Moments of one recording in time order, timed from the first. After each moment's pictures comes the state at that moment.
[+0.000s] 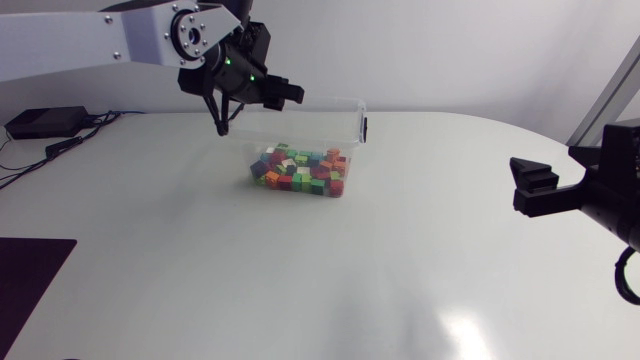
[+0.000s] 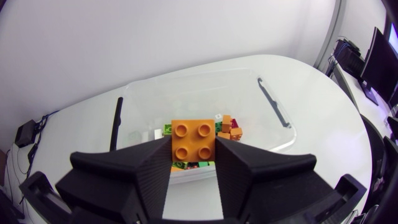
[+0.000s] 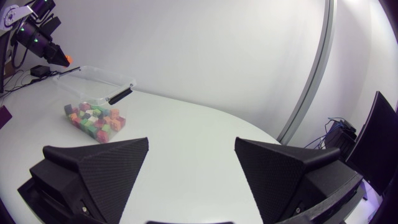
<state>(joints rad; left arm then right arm) -0.43 1.90 1.69 -0.47 -0.09 -0.02 0.09 0.69 0.57 -0.16 0.12 -0.19</state>
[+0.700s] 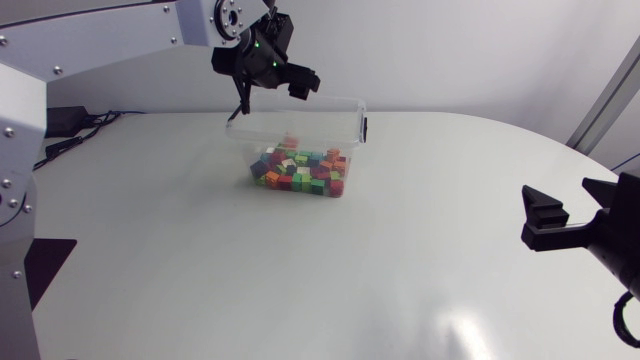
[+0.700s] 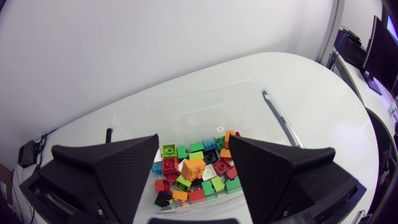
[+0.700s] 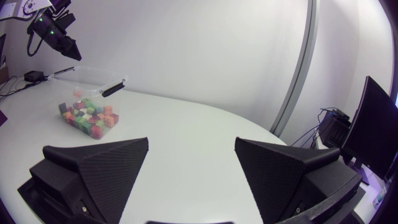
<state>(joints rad) -0.44 2.14 2.06 -0.61 -0.09 0.06 0.04 0.49 0.40 -0.16 0.13 -0.16</state>
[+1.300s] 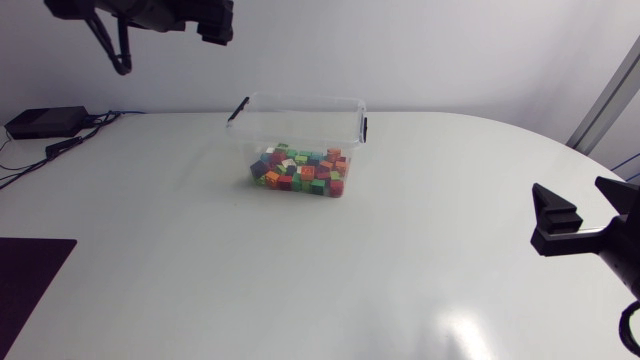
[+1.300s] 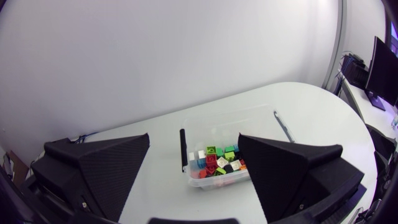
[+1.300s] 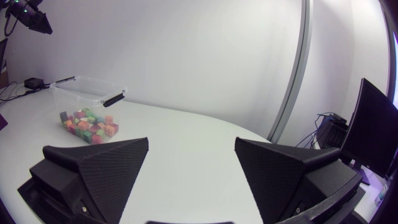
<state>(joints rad) -0.30 1.64 1.73 -0.60 -0.09 0.11 0.04 0.39 0.38 -0.17 0.13 -0.16</state>
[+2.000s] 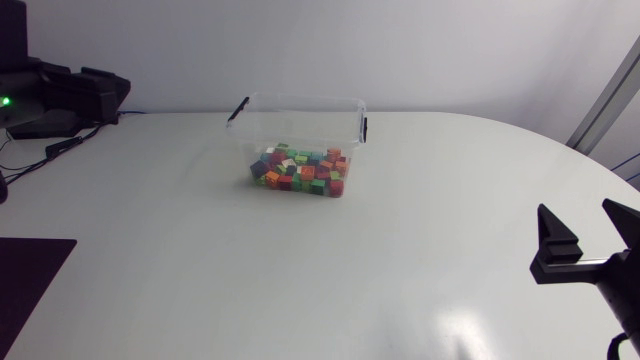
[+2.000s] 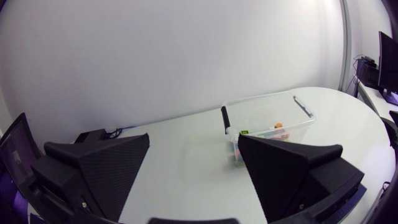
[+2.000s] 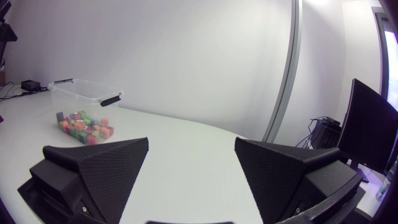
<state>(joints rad) -0.12 0.98 1.02 -0.36 -0.08 0.20 0.02 0.14 0.23 -0.17 0.13 -0.19</state>
